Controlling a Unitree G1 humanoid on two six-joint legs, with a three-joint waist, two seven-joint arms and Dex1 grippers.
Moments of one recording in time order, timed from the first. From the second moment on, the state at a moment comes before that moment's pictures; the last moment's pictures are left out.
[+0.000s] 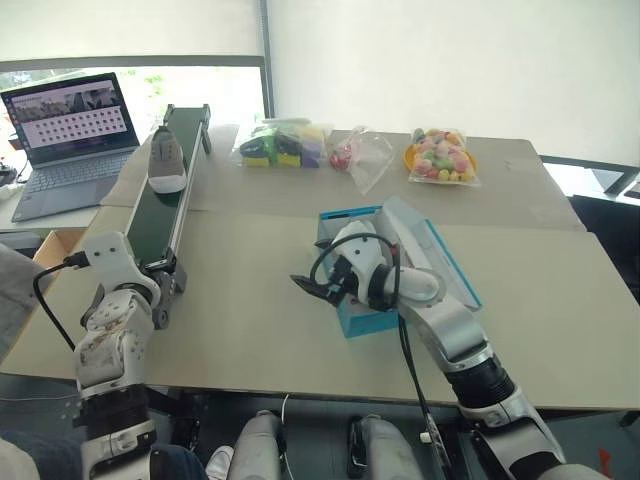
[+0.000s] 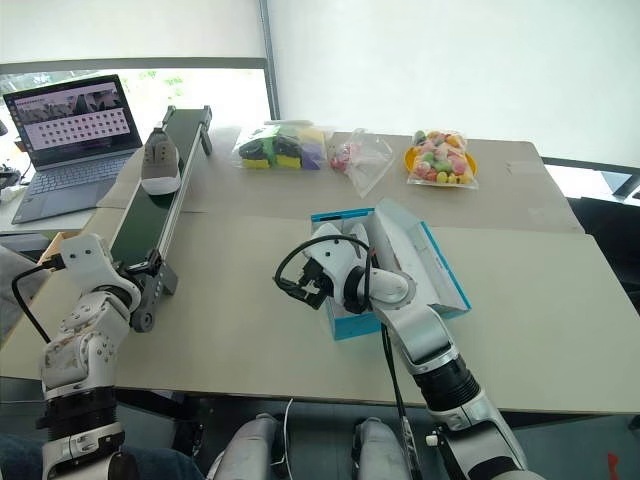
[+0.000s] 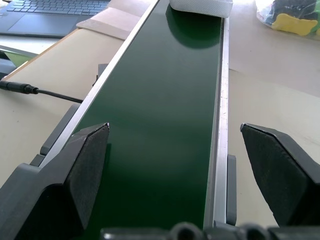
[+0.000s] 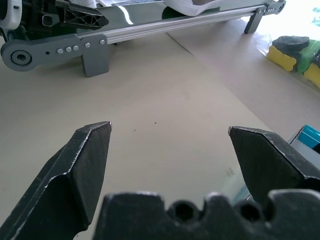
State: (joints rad) left arm -0.31 0.35 0.45 -0.03 -0.32 0.62 0.03; right arm -0.52 -0.28 0.32 -0.16 0.14 0.50 0.60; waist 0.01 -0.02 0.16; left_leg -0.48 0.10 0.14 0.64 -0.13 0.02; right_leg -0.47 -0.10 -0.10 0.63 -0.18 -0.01
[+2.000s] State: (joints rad) left arm -0.30 0.15 0.25 -0.37 -0.99 0.86 -0.21; right arm -0.88 0.09 -0.52 0.10 1.10 1.16 -0.09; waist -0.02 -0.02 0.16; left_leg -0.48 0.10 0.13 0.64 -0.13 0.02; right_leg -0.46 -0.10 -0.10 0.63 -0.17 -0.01
